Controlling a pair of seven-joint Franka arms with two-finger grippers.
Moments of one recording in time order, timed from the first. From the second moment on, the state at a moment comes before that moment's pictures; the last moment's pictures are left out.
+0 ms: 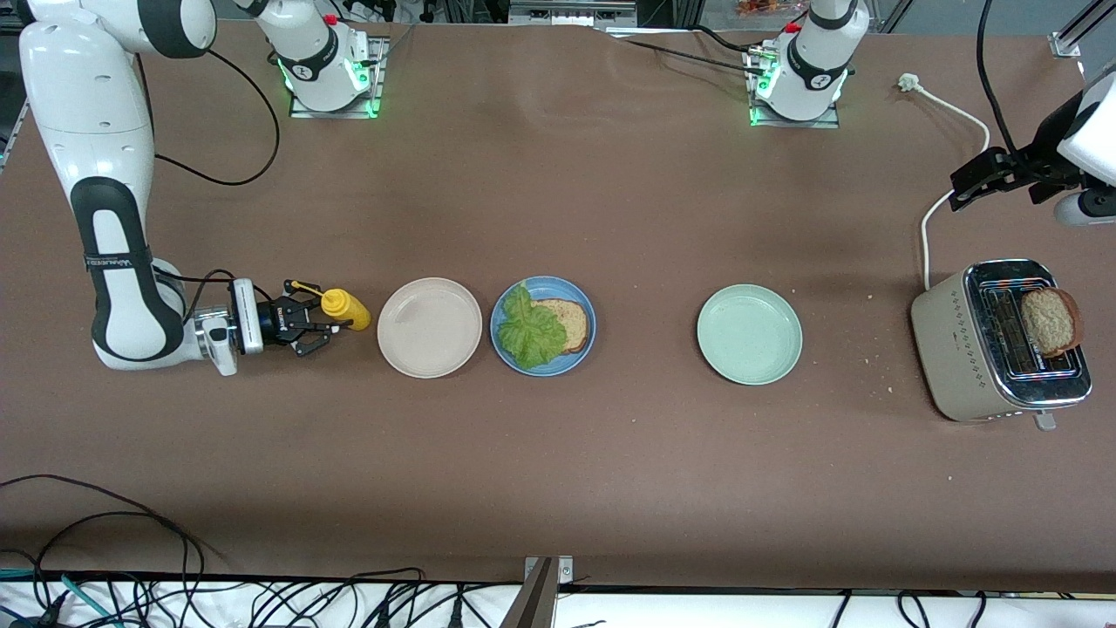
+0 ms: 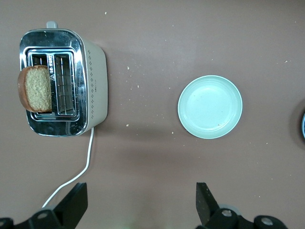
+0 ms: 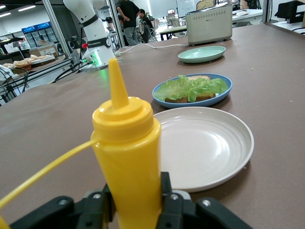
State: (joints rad) left arm -0.09 -0.01 0.05 -1.56 0.04 1.48 -0.13; right arm -0.04 0.82 -0.15 -1.63 1.04 1.52 -2.37
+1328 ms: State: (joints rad) left arm -0.09 -0.01 0.05 -1.56 0.04 1.48 -0.13; right arm 0.38 0.72 -0.13 -1.22 0.31 1.61 -1.08
